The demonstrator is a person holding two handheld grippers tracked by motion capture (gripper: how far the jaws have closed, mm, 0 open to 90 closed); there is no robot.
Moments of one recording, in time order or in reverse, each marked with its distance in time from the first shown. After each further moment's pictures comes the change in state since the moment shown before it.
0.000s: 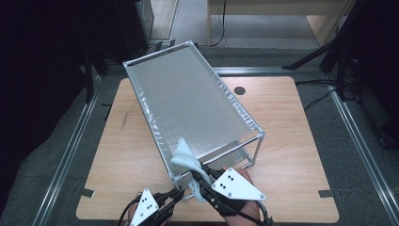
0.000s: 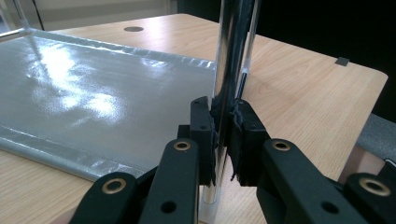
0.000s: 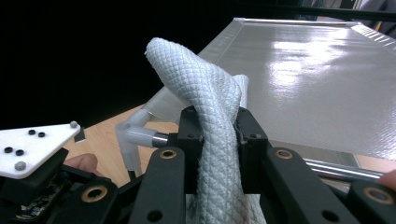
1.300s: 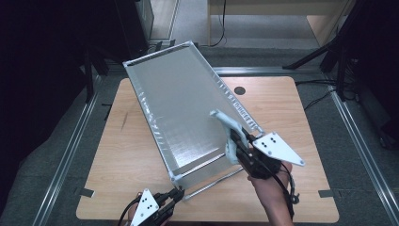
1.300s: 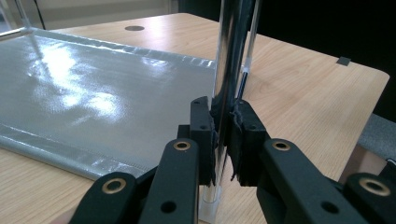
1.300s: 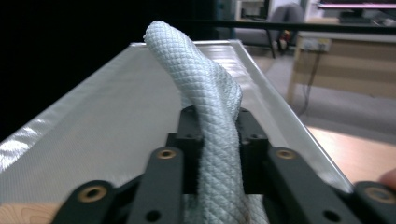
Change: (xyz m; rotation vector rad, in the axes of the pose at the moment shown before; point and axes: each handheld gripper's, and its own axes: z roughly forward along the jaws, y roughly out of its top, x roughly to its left) left arm 0.000 -0.001 0.000 0.001 0.004 0.000; right arm -0.088 0.029 -0.009 -0.054 -0.272 0.087
